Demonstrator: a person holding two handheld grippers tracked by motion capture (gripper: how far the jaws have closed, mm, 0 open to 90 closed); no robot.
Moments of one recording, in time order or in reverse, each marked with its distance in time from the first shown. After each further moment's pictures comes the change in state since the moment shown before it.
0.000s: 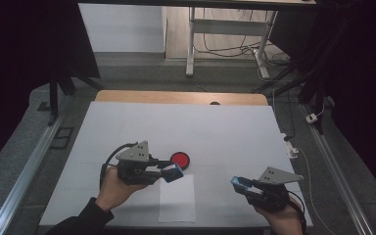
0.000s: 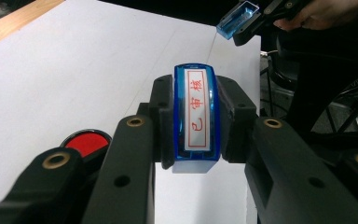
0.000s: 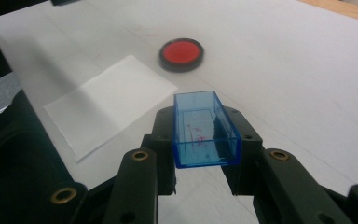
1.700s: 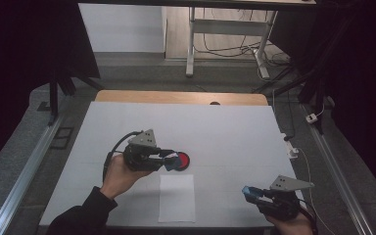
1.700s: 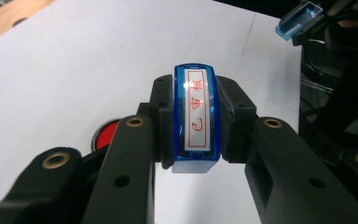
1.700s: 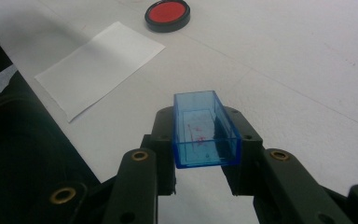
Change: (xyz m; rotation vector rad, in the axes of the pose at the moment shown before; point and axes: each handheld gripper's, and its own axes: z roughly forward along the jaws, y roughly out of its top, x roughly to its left) left arm 0.032 0.014 0.014 0.091 0.075 -0.056; right arm -0.014 -0.033 -0.015 0.062 0.007 0.077
